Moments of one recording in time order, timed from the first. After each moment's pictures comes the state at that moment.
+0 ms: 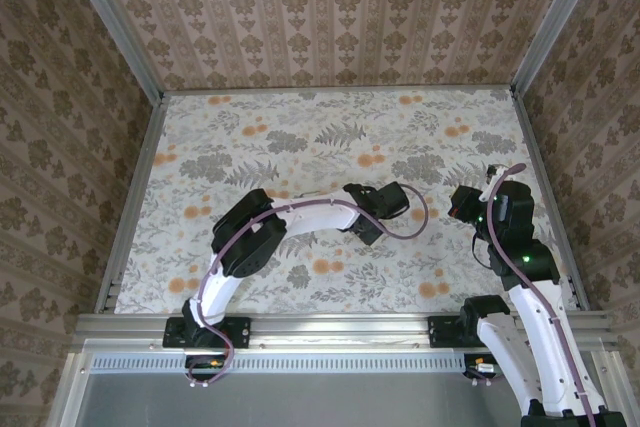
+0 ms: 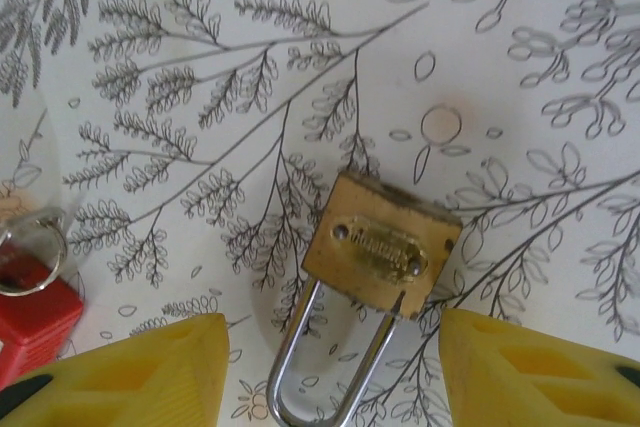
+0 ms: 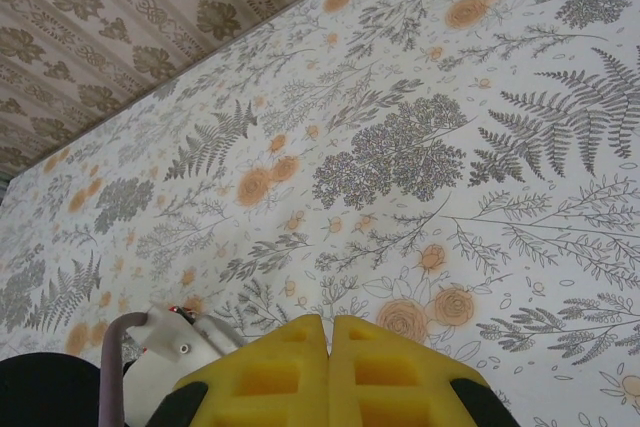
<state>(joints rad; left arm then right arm) -1.13 2.12 1.56 -0.74 -0.27 -0.19 0.03 0.60 0.66 -0.57 -0.08 0.52</state>
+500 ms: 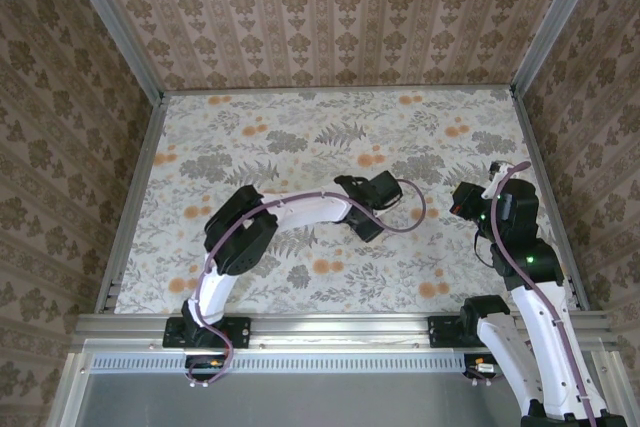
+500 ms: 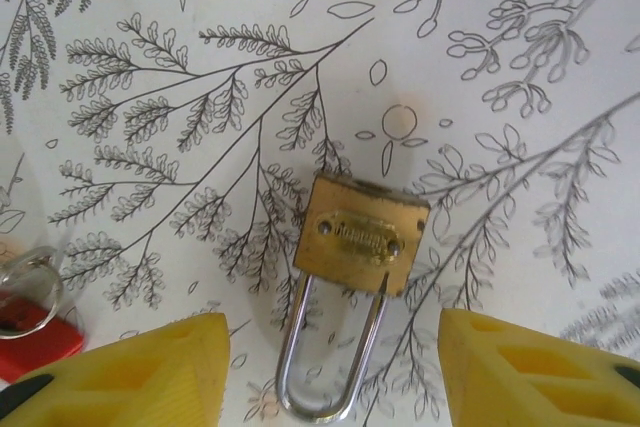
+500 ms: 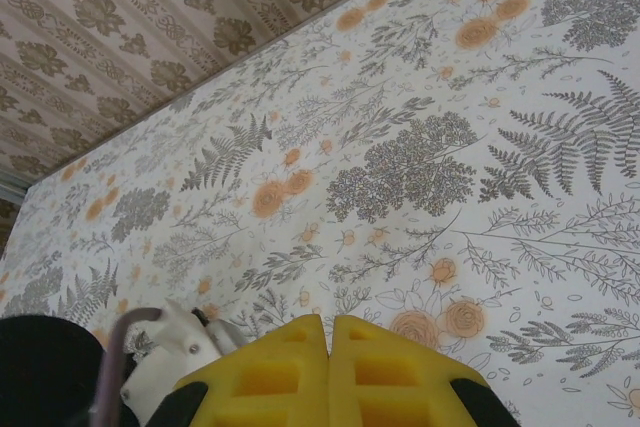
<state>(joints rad) -1.06 2.07 1.56 -0.75 -0.10 -0.02 0.03 0.60 0.70 -0.58 -0.08 0.52</state>
